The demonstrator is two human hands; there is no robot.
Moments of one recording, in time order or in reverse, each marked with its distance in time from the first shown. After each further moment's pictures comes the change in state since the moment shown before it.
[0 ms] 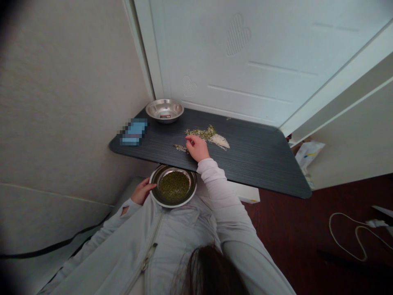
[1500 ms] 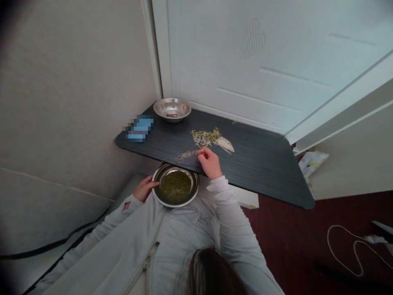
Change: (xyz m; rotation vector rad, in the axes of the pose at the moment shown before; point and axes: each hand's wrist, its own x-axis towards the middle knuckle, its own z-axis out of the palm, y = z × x) left_hand 0.005 -0.005 -0.005 -0.042 -0.021 -0.015; right_hand -0.044 -0.011 -0.024 0.277 -0.017 0.307
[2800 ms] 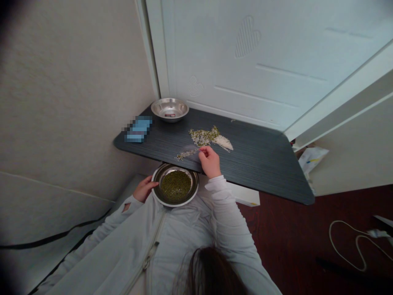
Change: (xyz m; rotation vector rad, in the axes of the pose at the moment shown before) left_hand -0.001 0.001 0.001 -0.014 0.012 -0.004; right_hand -0.002 -0.002 0.001 0.010 0.145 0.018
